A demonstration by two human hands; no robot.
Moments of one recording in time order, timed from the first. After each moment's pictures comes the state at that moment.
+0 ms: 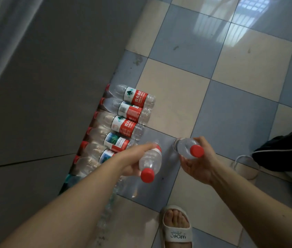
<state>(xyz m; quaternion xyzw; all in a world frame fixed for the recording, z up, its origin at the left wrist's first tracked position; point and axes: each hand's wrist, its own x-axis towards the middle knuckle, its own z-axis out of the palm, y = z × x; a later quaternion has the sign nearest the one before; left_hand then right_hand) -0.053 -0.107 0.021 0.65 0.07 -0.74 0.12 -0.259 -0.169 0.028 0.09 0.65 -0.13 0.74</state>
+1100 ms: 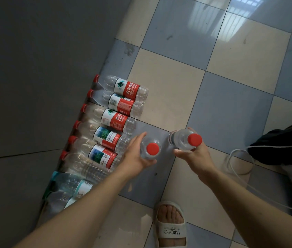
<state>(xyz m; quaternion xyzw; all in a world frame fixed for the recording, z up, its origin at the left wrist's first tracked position) -0.086 -0.076 -0.004 0.73 -0.31 -0.58 0.18 -0.288 -0.146 -0.008 -0.44 0.64 -0.10 0.62</state>
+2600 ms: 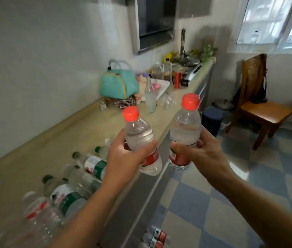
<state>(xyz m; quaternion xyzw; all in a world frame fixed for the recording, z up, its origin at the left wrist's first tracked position) 0.007 -0.139 0.908 0.63 -0.42 -0.18 0.63 -0.173 -0.249 0.905 -0.67 0.27 -0.40 0.56</state>
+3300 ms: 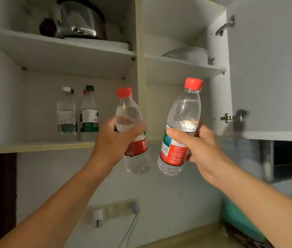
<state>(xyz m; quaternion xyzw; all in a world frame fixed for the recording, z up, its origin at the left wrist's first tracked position) 0.181 0.150 1.323 0.65 -0.34 0.25 0.64 0.099 -0.047 1.308 -0.67 -0.11 -0.36 0.63</state>
